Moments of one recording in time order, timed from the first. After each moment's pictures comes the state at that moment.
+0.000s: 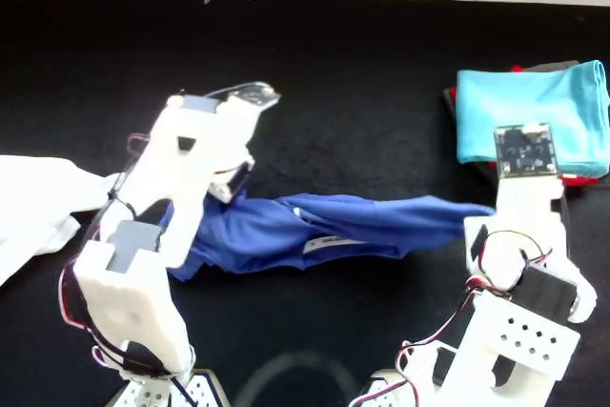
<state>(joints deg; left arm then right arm) 1.0 18.2 5.7 77.5 -21.9 19.3 -58.5 42.9 73.5 26.9</state>
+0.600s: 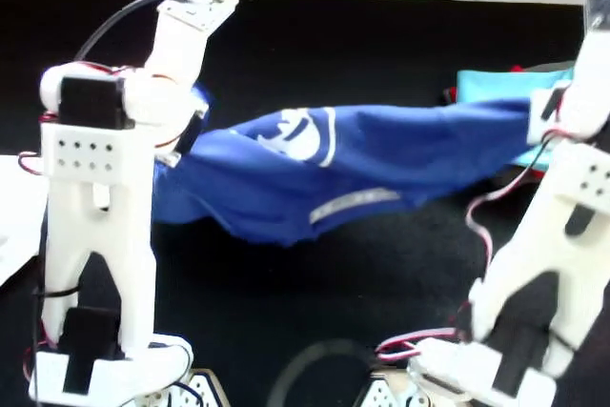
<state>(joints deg) -1.2 -11.1 -18.2 100.5 -21.9 19.9 -5.6 -30.5 90.1 21.2</state>
